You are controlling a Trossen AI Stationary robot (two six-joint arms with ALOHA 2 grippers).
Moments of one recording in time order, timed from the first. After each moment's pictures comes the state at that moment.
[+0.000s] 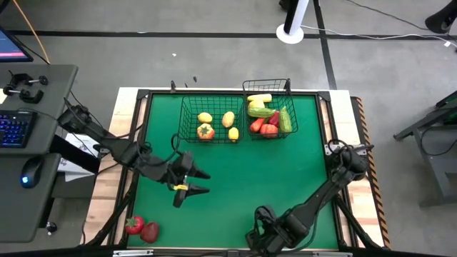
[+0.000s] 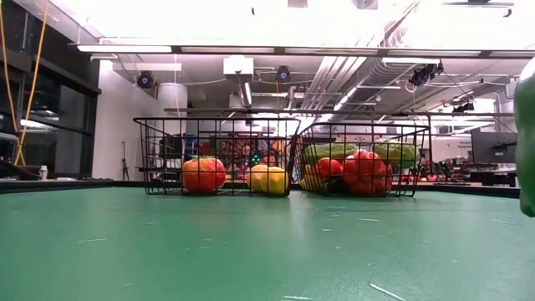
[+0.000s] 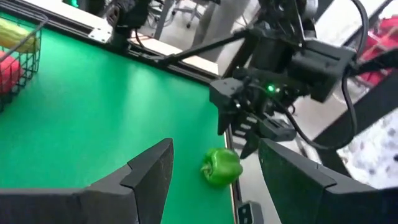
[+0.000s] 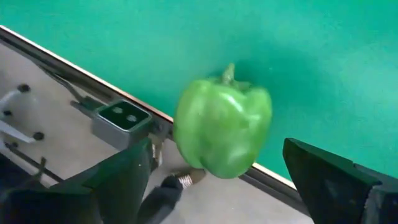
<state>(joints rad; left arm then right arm) -0.52 1.23 1.06 -0.19 -0.33 -0.57 0.76 2.03 1.75 -0.96 0.14 1.90</state>
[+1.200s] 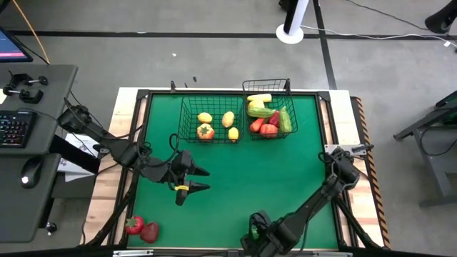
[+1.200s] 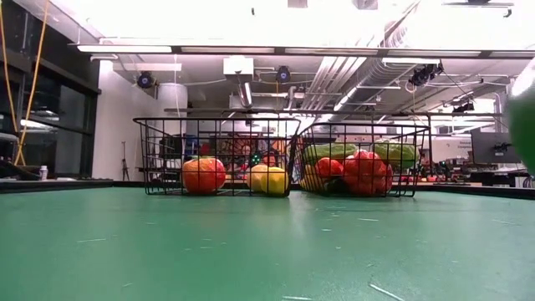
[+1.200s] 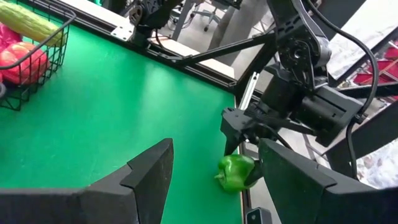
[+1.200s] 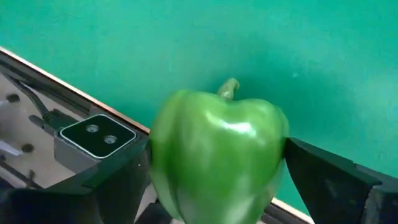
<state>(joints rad) -0.53 1.23 1.06 -0.22 -0.40 -0.63 0.76 2.19 1.76 -0.90 0.15 1.89</state>
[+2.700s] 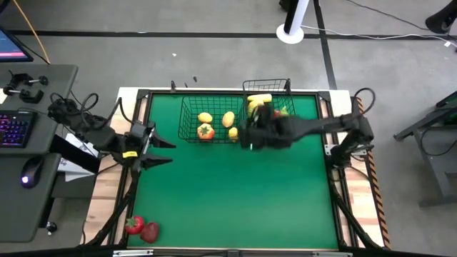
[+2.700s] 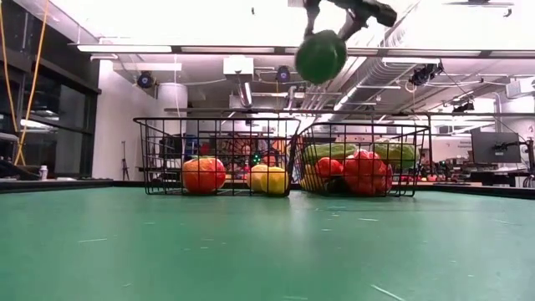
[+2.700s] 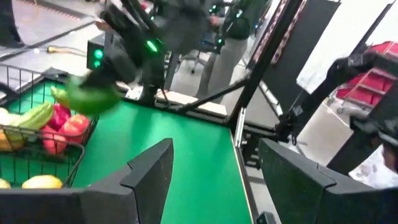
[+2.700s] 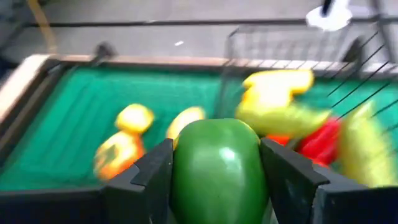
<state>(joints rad) -0.55 0.79 1.06 -0.46 -0.46 -0.41 0.14 1.75 1.75 -1.24 0.84 1.43</state>
